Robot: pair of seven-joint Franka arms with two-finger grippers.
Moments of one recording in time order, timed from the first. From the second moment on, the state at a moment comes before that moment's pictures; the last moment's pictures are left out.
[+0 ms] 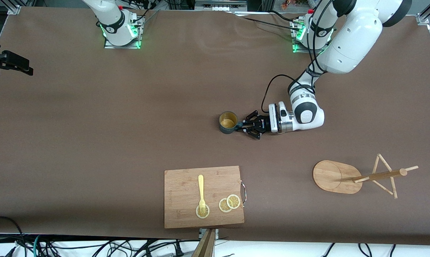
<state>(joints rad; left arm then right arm) -0.09 0.79 -0.24 -1.95 -1.73 2.08 2.71 -0.04 0.08 -0.01 -1.40 -0.04 1.32 -0.10</state>
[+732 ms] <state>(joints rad) 0.30 0.75 -0.22 -1.94 -1.20 1.82 2.44 -0.04 0.08 -0.01 -1.40 -0.04 1.32 -0.10</state>
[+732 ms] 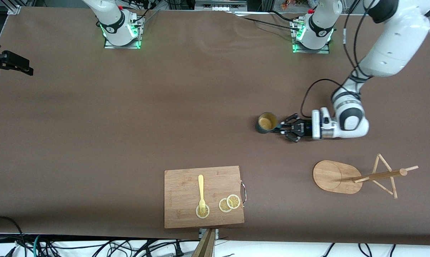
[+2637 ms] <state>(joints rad) 0.77 0.55 -0.24 -1.67 -0.99 1.51 0.55 -0.05 0.08 -0.01 -1.40 -0.04 1.32 -0.09</state>
